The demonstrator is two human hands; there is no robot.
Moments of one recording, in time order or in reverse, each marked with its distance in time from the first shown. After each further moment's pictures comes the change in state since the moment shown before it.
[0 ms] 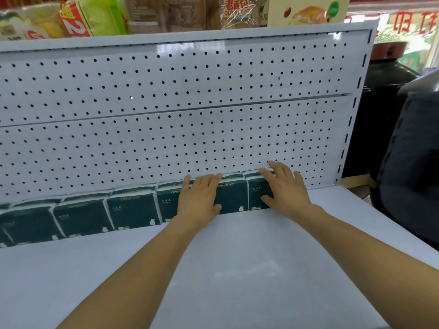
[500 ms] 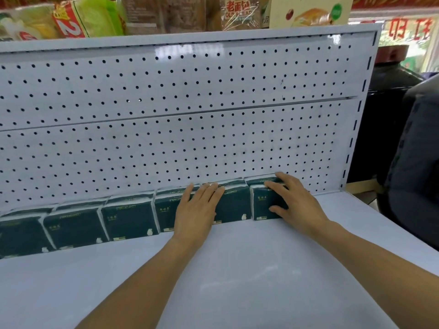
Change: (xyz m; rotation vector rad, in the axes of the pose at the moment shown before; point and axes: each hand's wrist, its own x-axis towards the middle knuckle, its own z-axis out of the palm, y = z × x) left_hand -0.002 -0.011 0.038 0.114 0.209 0.100; right_hand -0.008 0.028 0.022 0.200 0.119 -0.070
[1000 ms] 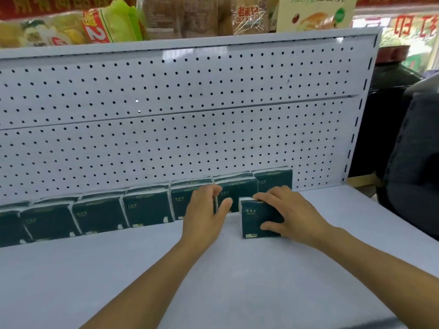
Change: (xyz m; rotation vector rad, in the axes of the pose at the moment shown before) left_hand -0.045 0.015 -0.066 -0.856 0.017 -0.402; right_hand -0.040 -0.055 -0.019 -0.036 -0.100 -0.252
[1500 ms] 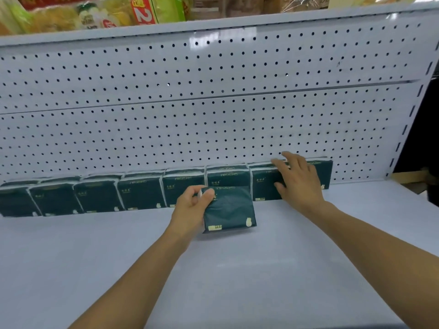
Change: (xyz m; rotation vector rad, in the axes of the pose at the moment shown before) left_hand -0.030 -0.049 -0.077 -0.605 0.024 -0.475; right_hand 0.077 -0.031 0.042 -0.129 0.241 0.192
